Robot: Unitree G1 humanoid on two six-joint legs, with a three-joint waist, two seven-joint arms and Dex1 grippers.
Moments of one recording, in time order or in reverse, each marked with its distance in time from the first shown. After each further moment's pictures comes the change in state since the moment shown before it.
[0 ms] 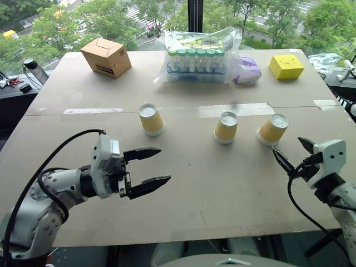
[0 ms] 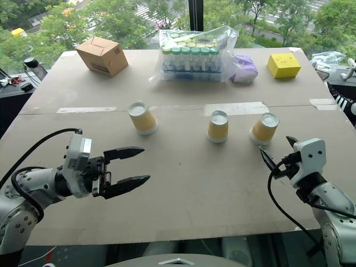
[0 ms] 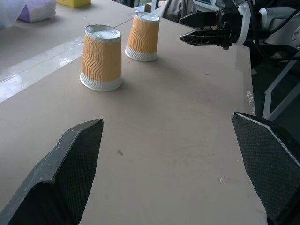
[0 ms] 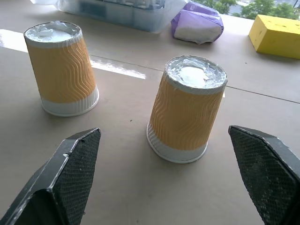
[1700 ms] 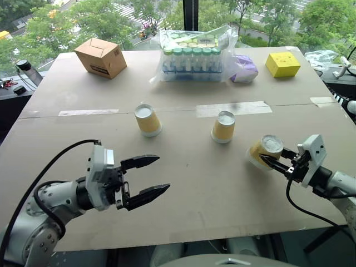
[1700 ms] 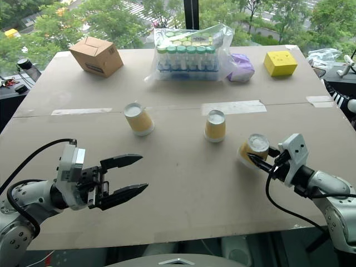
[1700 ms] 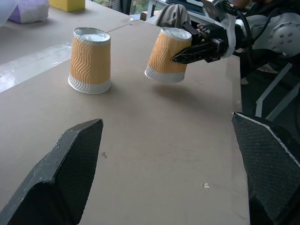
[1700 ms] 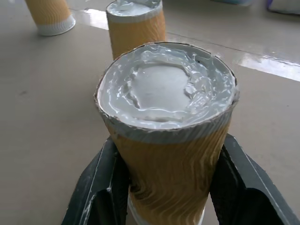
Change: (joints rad) left arm 0.146 -0.033 0.034 -0.045 -0.024 -0.049 0.012; right arm -0.046 -0.185 0.121 0.054 0.138 0.046 0.299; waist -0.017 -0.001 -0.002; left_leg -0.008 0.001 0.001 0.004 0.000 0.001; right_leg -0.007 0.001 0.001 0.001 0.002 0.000
